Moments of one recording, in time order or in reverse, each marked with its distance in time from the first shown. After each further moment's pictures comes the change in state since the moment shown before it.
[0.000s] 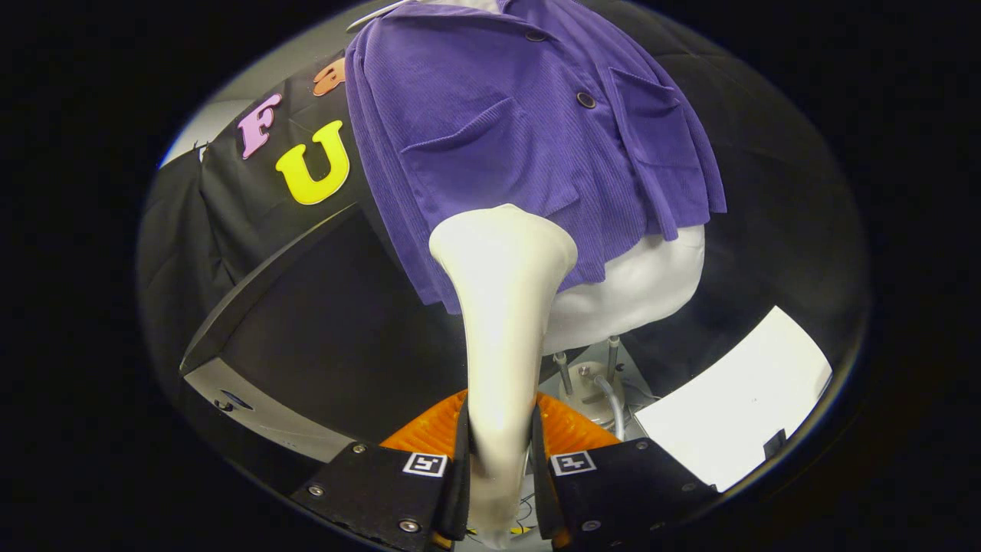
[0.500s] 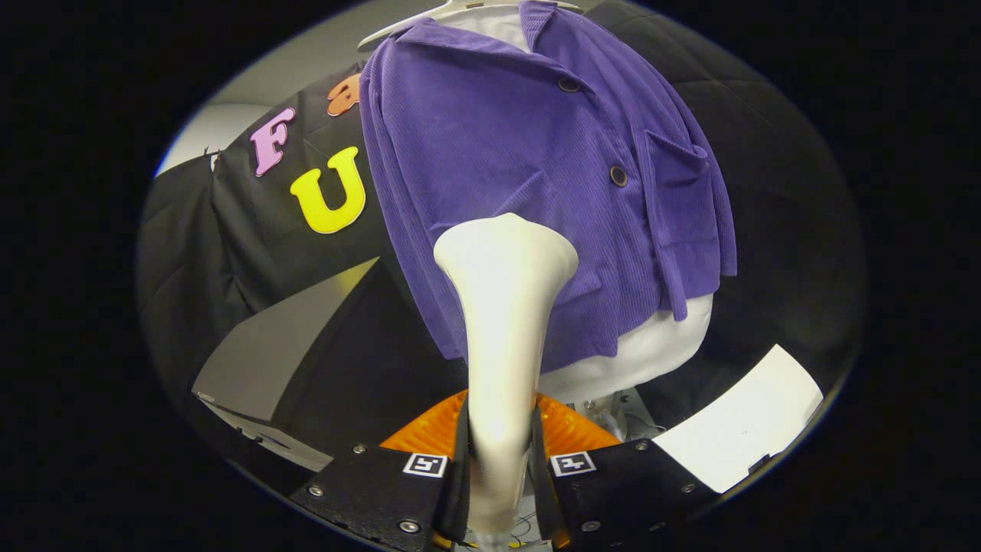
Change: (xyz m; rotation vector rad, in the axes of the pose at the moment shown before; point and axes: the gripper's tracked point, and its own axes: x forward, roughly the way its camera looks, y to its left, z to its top) arm -0.001 0.003 0.048 -0.029 -0.060 0.015
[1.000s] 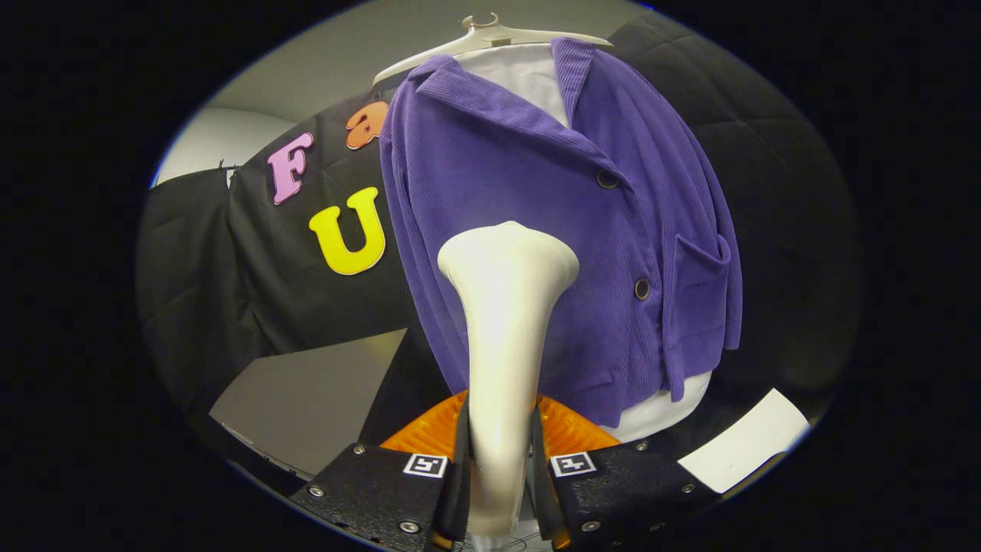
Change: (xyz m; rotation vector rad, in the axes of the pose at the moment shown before) arm -0.044 -0.007 0.079 -0.049 -0.124 0.046
